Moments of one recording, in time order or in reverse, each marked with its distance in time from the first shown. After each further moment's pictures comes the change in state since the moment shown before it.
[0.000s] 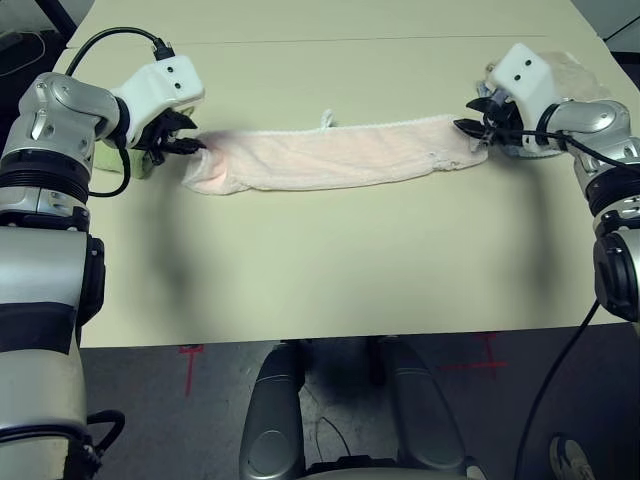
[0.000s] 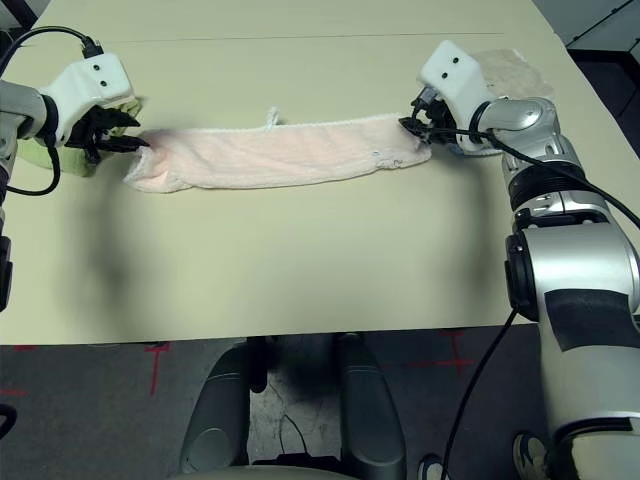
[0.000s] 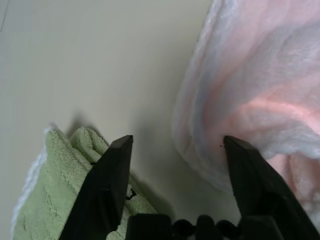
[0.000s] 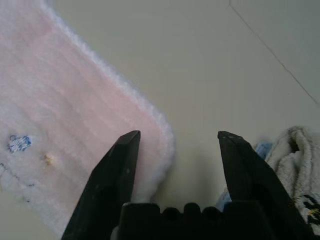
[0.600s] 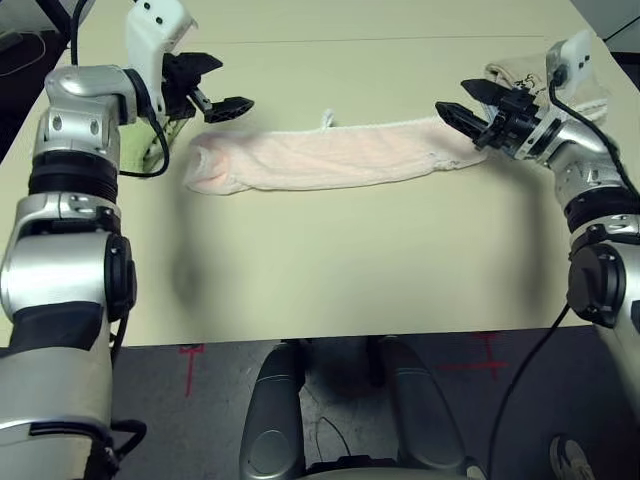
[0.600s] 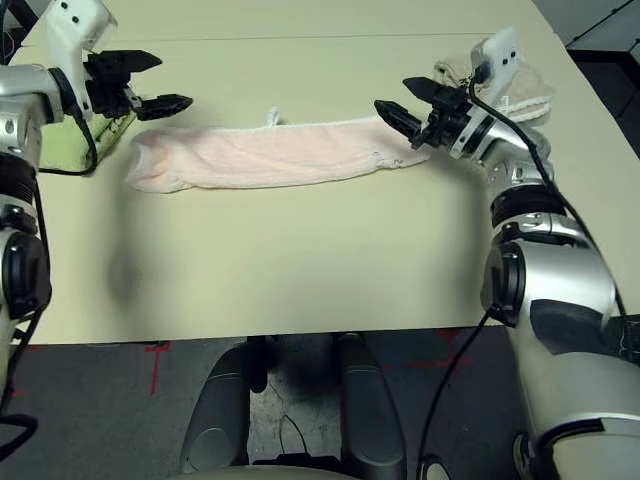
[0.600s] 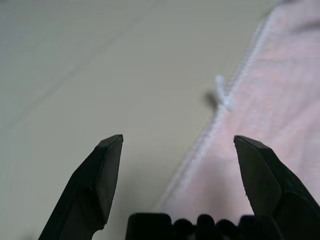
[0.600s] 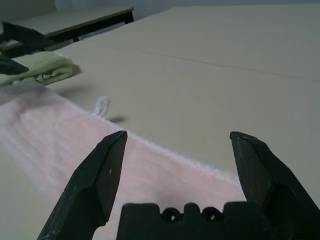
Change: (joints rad) left arm 0.229 -0.166 0.324 -0.362 -0.391 0.220 -0.040; right arm 0.164 0.155 -0.307 -0.099 0.395 0.115 0.281
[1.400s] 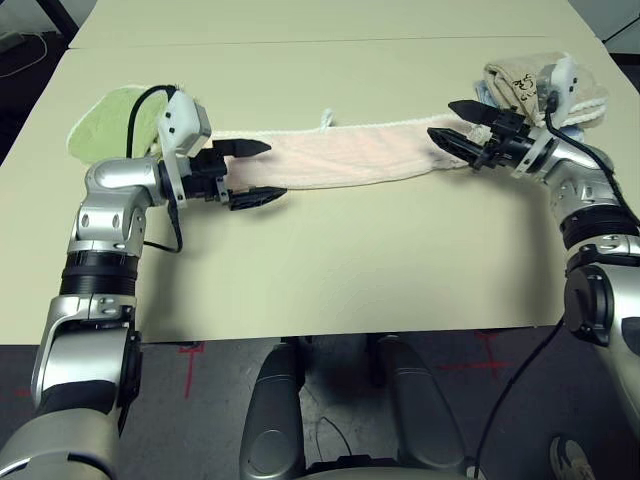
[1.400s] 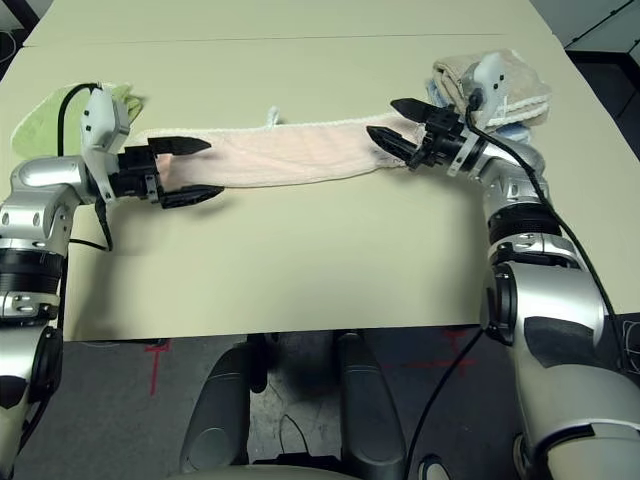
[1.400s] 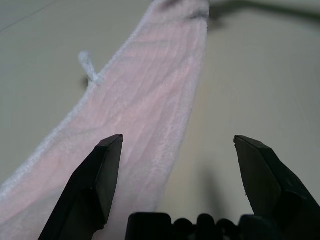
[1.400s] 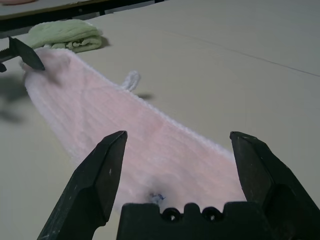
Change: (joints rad) left arm 0.381 0.014 0.003 -0.371 -0.194 -0.021 -0.141; right arm 0.037 -0.046 0.074 -0.062 -0.024 -0.051 0.109
